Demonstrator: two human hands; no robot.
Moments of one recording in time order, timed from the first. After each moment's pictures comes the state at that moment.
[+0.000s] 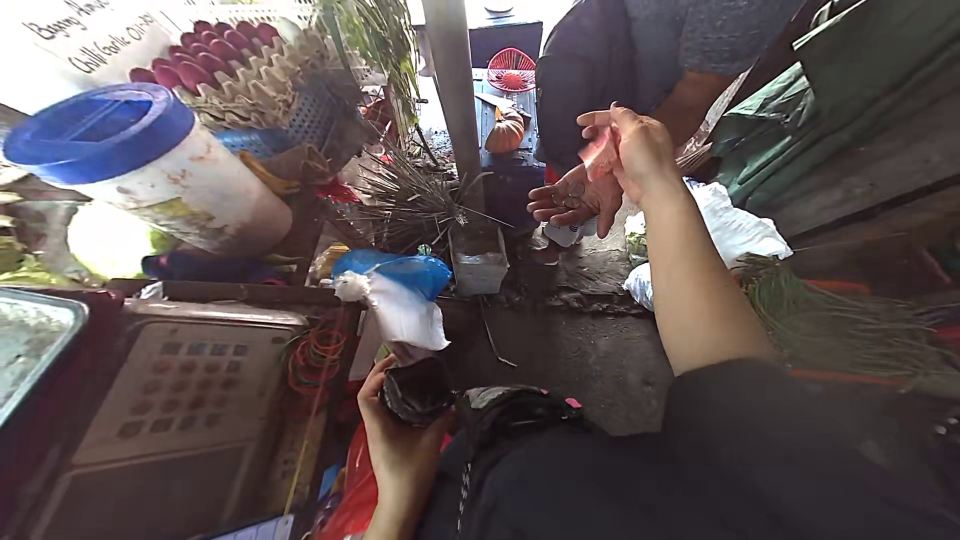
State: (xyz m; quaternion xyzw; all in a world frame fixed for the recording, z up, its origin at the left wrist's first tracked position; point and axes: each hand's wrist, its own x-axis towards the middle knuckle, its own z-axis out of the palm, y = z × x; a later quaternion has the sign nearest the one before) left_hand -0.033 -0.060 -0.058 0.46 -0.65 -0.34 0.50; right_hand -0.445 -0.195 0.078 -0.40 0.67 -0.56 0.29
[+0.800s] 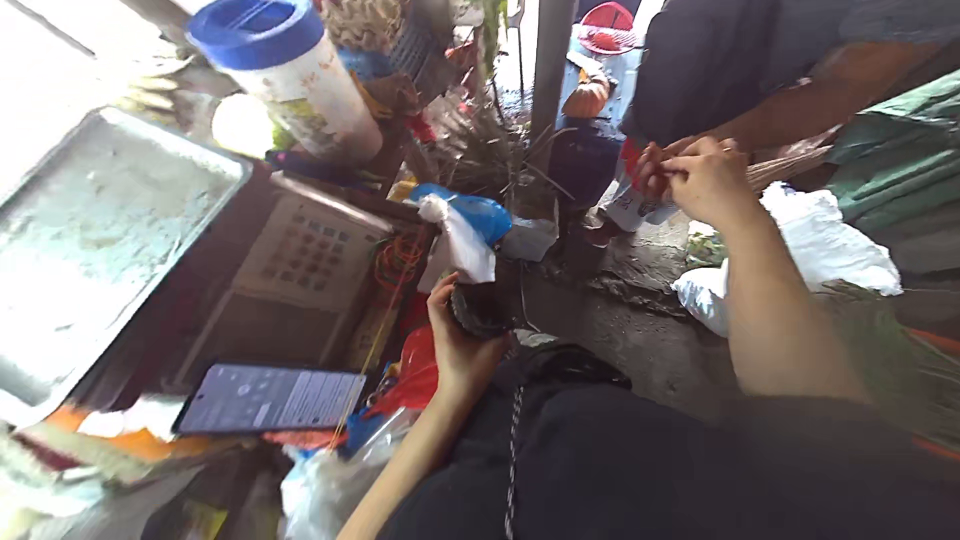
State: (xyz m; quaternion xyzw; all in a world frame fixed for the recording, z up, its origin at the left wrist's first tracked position) left_hand -0.034 -0.055 -0.047 0.48 -0.62 -0.35 0.52; right_hand -0.424 -0.162 0.027 -0.64 0.76 -0.13 0.08
